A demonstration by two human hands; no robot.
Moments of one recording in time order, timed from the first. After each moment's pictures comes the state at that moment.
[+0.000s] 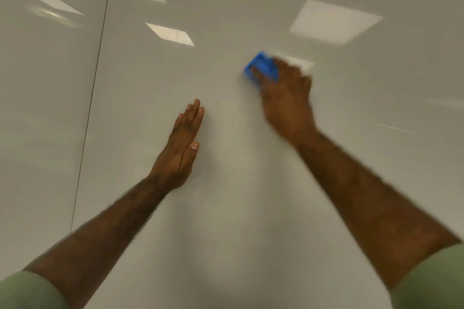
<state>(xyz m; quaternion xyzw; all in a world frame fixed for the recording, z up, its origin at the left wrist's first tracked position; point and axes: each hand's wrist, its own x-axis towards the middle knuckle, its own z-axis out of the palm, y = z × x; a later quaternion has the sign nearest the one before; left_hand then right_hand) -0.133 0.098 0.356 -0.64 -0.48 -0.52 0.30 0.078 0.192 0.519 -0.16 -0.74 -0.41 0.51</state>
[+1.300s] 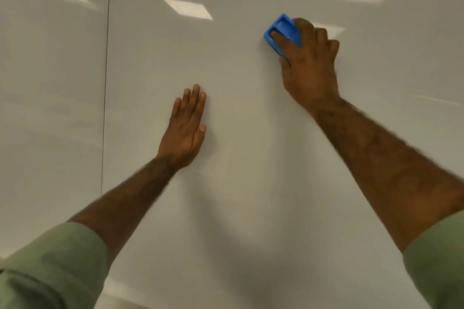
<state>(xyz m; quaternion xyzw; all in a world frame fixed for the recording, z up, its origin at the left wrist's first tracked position) -0.128 0.097 0.324 -0.58 -0.59 -0.42 0.36 0.111 0.206 0.516 -0.18 -0.74 -0.39 0.53</state>
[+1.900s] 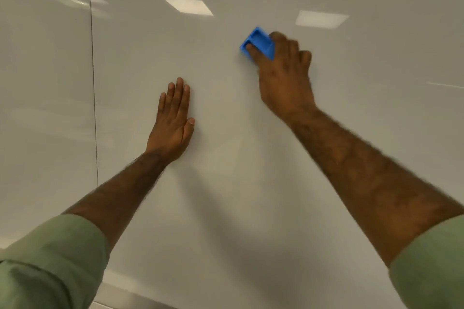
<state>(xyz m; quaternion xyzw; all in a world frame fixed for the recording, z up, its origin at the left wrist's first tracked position) -0.122 0.104 0.322 -0.54 -0.65 -0.38 0.39 0.118 0.212 0.471 -0.17 -0.75 -0.37 0.52</state>
